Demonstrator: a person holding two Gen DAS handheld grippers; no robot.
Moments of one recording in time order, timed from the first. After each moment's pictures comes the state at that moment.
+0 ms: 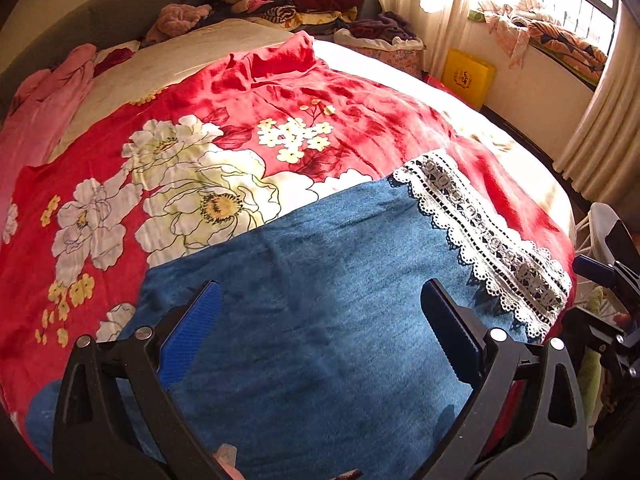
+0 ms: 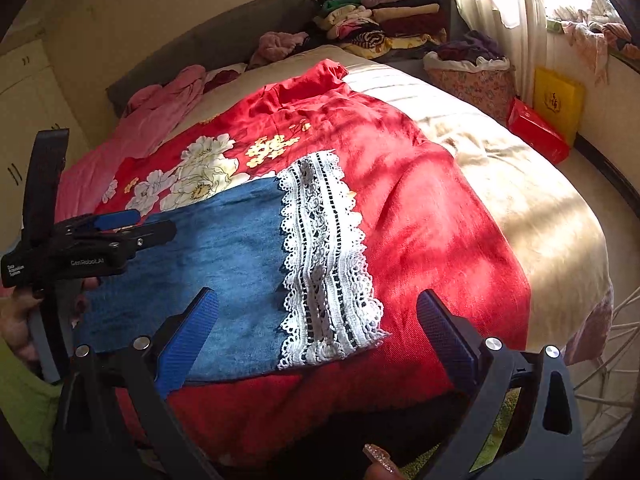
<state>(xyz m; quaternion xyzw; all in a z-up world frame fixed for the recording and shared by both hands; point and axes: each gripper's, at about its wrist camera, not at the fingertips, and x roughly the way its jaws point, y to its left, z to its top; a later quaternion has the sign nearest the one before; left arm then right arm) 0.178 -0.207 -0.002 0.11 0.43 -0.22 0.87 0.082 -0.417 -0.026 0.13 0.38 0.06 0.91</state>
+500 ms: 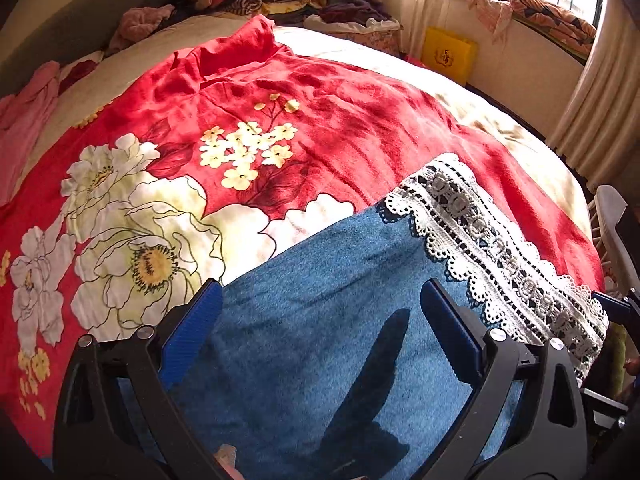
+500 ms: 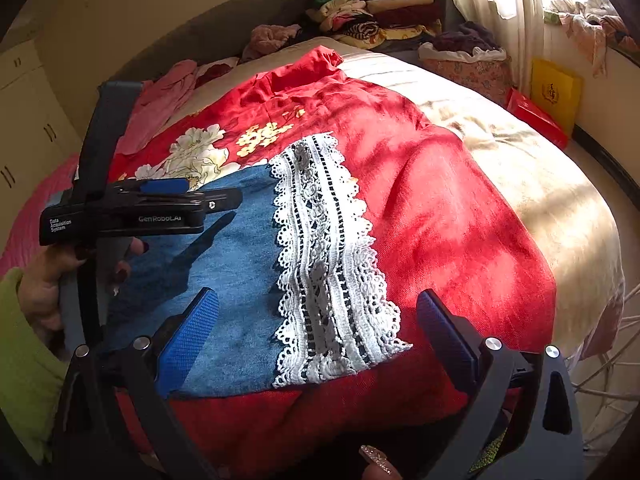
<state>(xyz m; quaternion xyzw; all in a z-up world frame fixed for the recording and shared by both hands) 0.232 -0.261 -0.037 0.14 0.45 -0.26 0.84 0.098 -0.414 -0.047 0.14 0.39 0.05 0.91</state>
